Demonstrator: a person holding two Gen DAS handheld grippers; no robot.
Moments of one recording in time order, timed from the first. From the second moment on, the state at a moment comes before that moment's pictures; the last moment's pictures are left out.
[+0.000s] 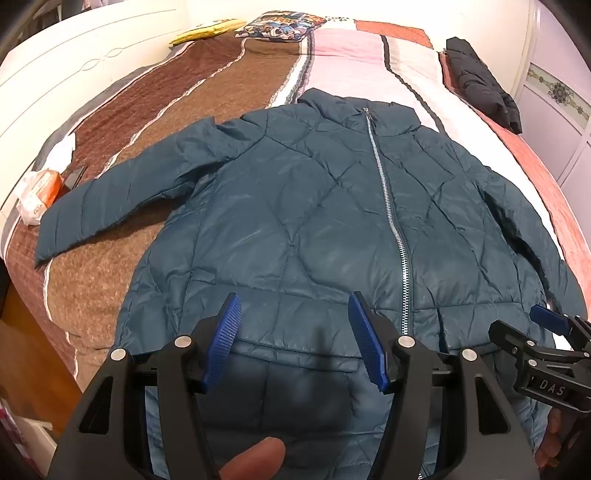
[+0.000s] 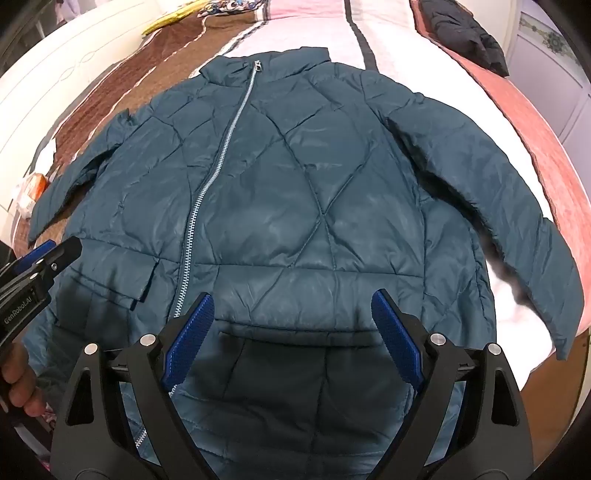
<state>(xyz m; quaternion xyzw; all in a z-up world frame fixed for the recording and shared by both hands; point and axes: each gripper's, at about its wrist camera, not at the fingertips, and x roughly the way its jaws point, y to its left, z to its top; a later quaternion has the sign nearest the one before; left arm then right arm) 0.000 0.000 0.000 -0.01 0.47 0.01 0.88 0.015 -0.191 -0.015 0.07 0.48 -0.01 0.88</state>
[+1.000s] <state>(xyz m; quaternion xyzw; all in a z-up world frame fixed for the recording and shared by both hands) -0.006 0.002 0.007 -0.01 0.47 0.01 0.88 0.010 -0.192 -0.010 0.08 0.48 -0.01 0.88</state>
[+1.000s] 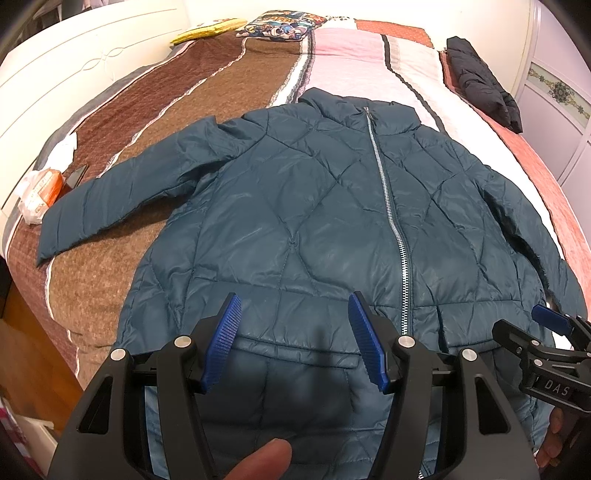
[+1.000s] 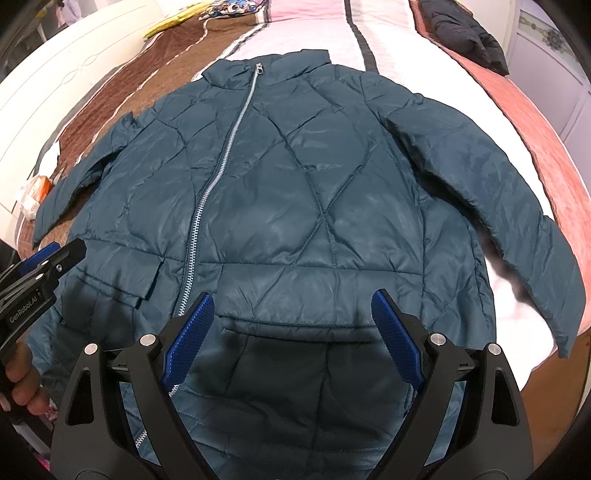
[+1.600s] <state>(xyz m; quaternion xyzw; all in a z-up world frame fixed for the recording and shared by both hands) -0.004 -0.001 0.004 -0.01 0.47 0.01 0.88 0.009 -0.192 -0.008 0.08 0.47 -0.01 0.88</state>
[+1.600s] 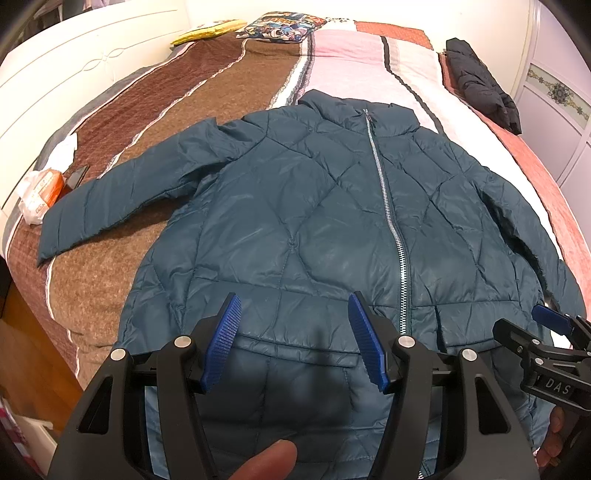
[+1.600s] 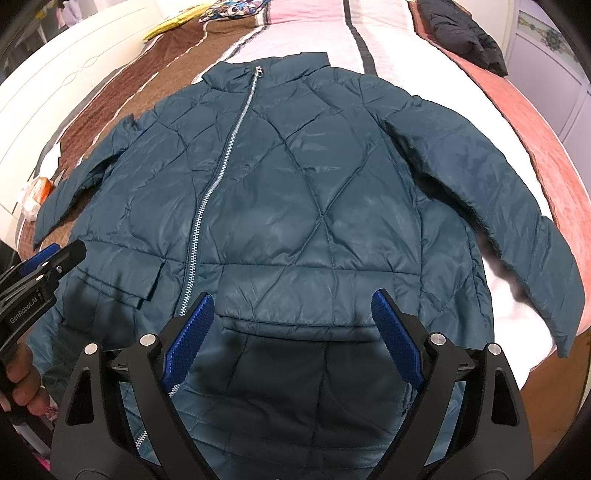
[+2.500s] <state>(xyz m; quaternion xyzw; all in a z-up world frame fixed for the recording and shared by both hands) -0.004 -0.009 0.006 -0.01 0.47 0.00 0.88 0.007 -0.193 -0.008 0.08 0.47 -0.01 0.88</state>
